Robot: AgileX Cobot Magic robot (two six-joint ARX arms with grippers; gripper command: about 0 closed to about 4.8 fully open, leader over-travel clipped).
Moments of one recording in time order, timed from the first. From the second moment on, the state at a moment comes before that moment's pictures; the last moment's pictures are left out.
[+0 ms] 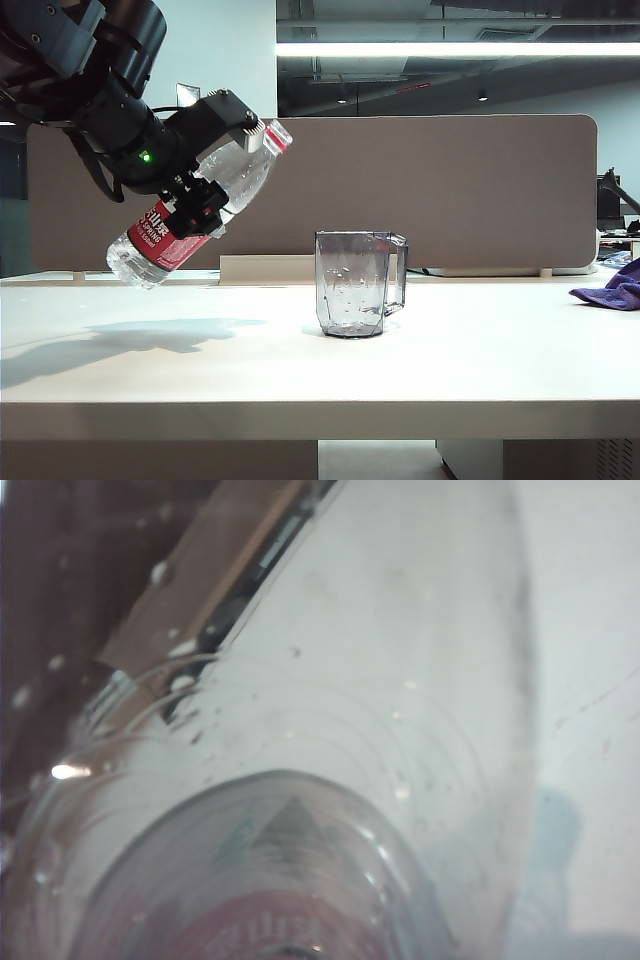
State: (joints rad) left arm -0.43 1.64 0.90 0.35 -0.15 0.75; right arm 0.16 0.17 0.43 -0.55 -0.50 0.08
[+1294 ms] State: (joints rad) left arm -0.52 1.75 1.09 0.12 -0.19 1.17; right arm 0.16 0.11 0.43 -0.55 -0.50 0.08
